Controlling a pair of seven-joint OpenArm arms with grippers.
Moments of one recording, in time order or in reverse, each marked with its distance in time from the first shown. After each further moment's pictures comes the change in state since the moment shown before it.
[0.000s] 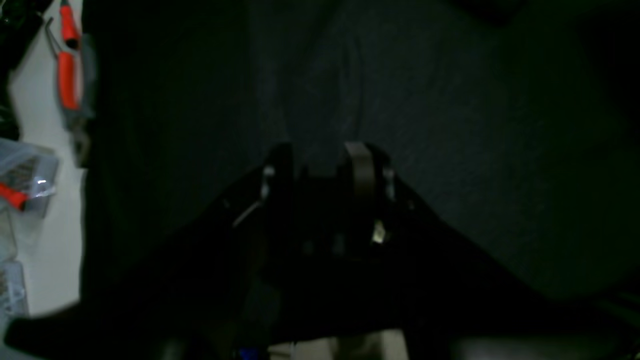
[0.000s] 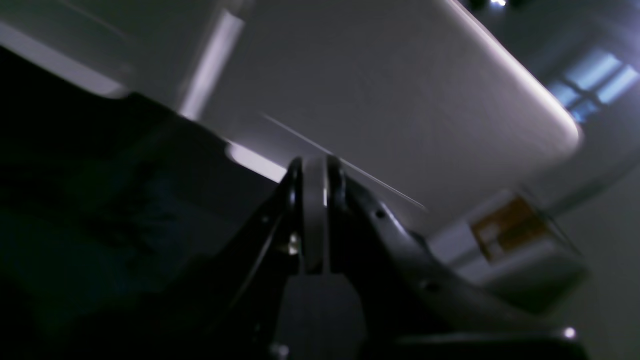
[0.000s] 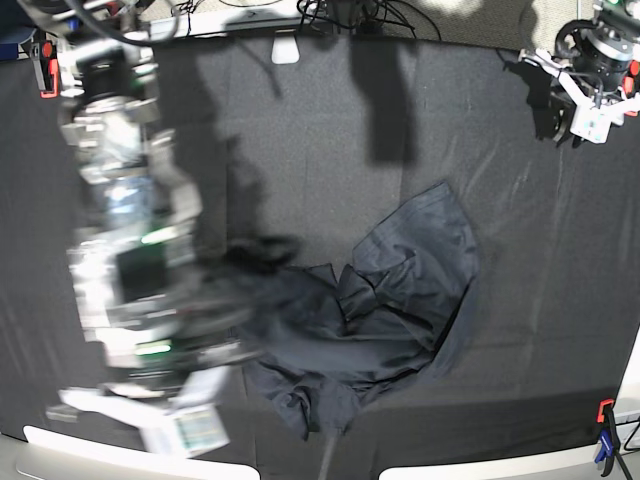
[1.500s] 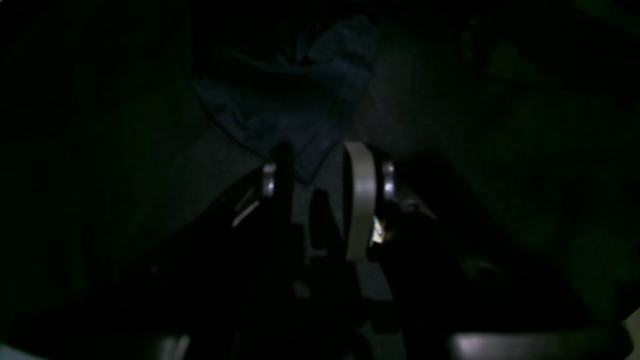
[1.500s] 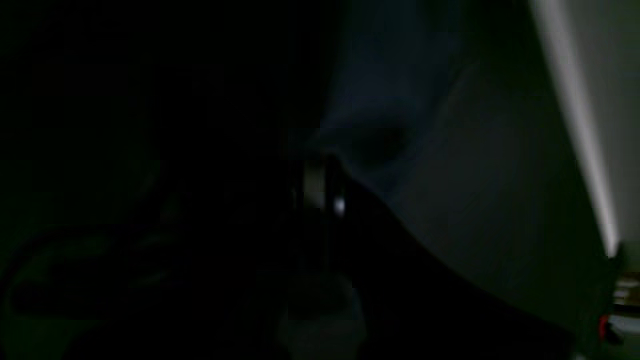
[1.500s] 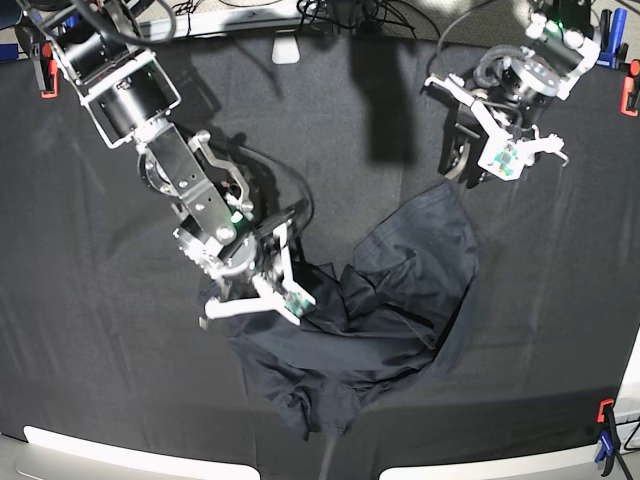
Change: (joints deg) left arm -12.5 7.9 15.6 0.0 0.9 -5.6 2.6; right arm 0.3 -0.3 -22.4 -37.0 5.7 3.7 11.3
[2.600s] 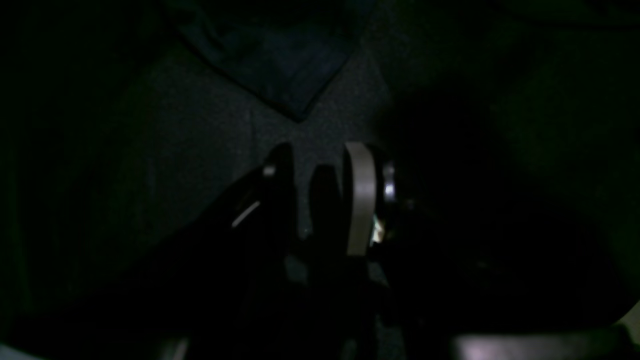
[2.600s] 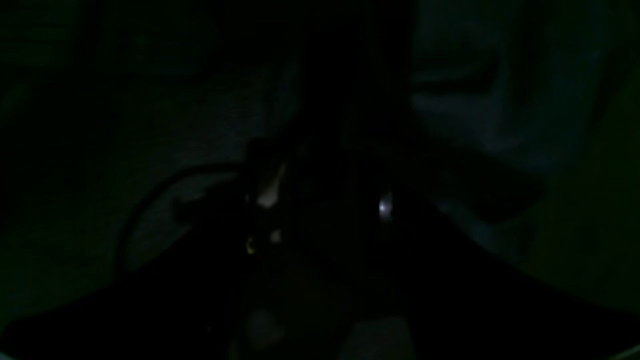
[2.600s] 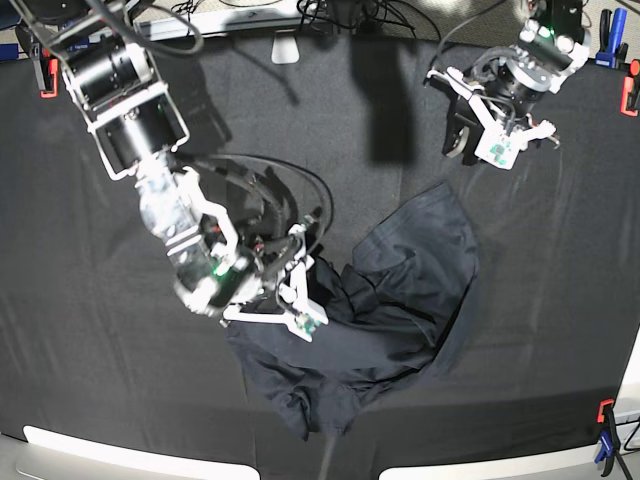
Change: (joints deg) left arm -0.6 0.0 0.0 -8.7 0.0 0.0 -0.2; right arm 3.8 -3.4 4.2 -2.1 22.0 16.5 -17.9
